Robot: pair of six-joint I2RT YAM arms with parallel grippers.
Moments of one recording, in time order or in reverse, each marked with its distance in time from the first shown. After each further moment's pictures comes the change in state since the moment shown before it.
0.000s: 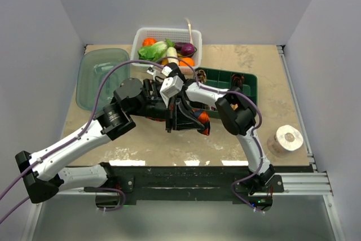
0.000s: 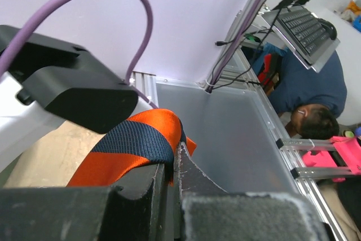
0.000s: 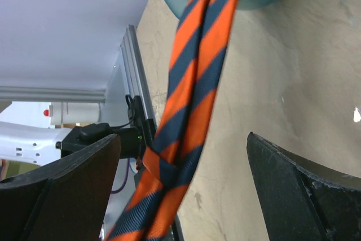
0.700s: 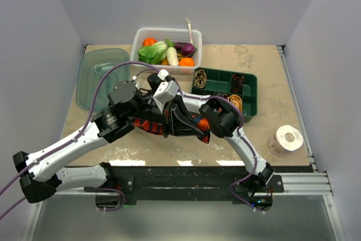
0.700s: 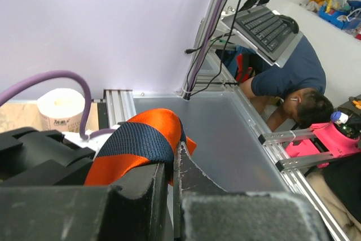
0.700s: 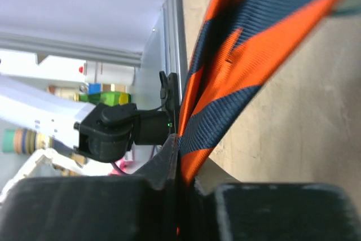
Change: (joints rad) left arm -0.052 -0.016 0.012 0.082 0.070 -0.020; right arm 0.114 0.201 0.165 0.145 -0.179 0.145
